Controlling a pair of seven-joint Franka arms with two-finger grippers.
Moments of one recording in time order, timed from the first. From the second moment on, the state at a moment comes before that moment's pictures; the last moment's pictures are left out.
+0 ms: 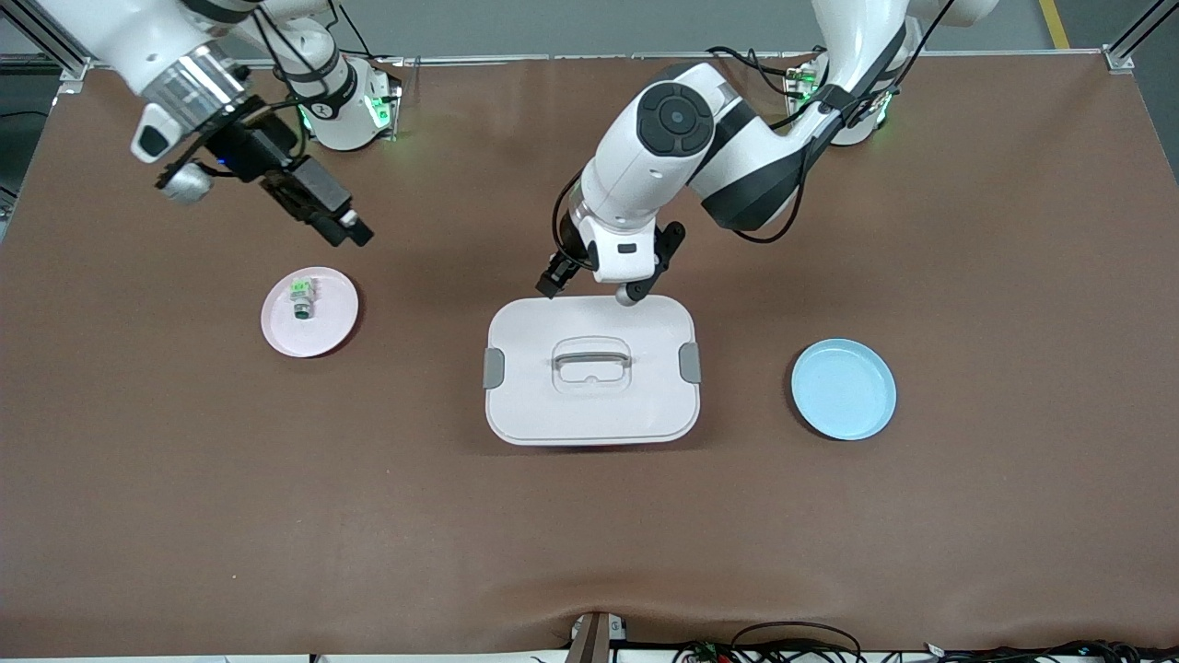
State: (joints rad) left arm -0.44 0.51 -0.45 -1.41 -0.09 2.11 -1.79; right arm 0.31 -0.35 0.10 -2.30 0.66 2.59 0.53
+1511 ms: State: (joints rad) left arm -0.44 0.58 -0.44 -1.32 -0.09 2.21 -1.78; right arm 0.64 0.03 0.10 -2.22 0.77 3.12 0.49
